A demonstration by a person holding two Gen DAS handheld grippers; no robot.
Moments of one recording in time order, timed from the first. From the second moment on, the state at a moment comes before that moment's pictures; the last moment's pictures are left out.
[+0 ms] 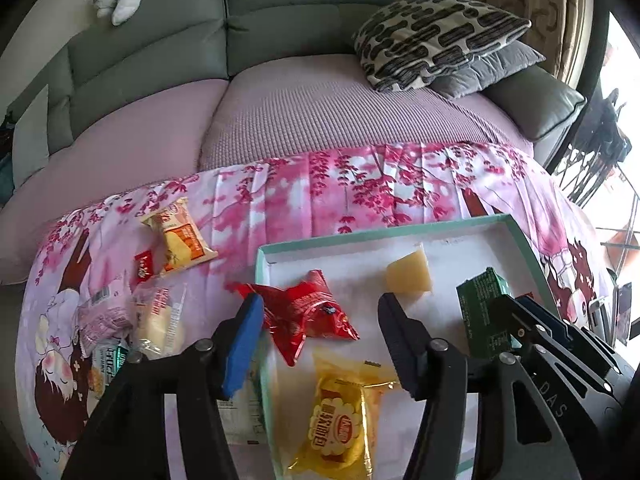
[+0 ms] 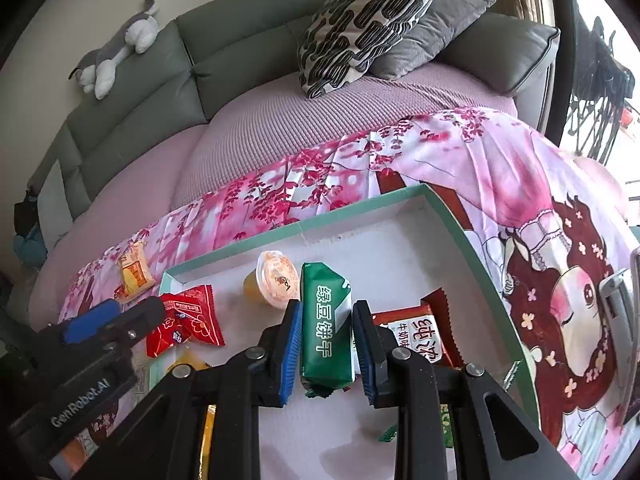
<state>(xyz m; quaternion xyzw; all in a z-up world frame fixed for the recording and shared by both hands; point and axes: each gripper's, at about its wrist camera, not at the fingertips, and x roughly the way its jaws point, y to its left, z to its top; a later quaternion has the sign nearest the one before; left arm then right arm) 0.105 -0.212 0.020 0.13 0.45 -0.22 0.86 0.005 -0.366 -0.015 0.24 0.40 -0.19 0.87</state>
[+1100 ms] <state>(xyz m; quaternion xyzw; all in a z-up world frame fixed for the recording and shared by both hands) 0.132 -0.178 0.007 0.10 0.45 -0.14 0.88 0.007 -0.369 -0.029 0.23 0.43 -0.21 0.85</state>
